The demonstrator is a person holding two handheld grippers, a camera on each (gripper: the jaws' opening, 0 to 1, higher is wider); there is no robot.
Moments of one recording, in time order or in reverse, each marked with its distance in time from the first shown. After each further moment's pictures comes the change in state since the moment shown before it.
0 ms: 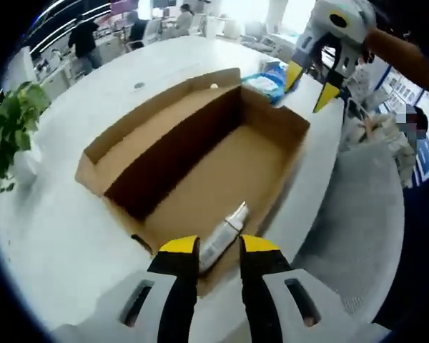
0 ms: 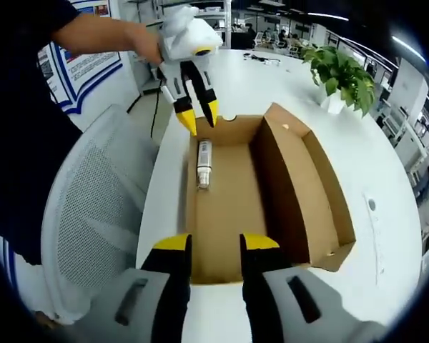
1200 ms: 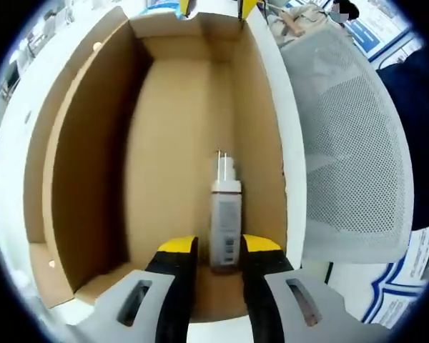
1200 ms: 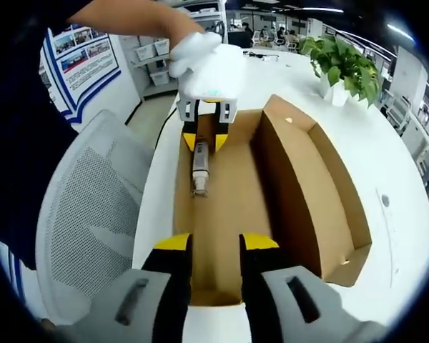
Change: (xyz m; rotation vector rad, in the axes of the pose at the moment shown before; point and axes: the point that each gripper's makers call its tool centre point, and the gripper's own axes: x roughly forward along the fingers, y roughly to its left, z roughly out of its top) left arm 0.054 0.017 -0.035 0.496 0.366 -0.198; right arm 0.031 -0.014 -0.007 0.060 -0.018 0.039
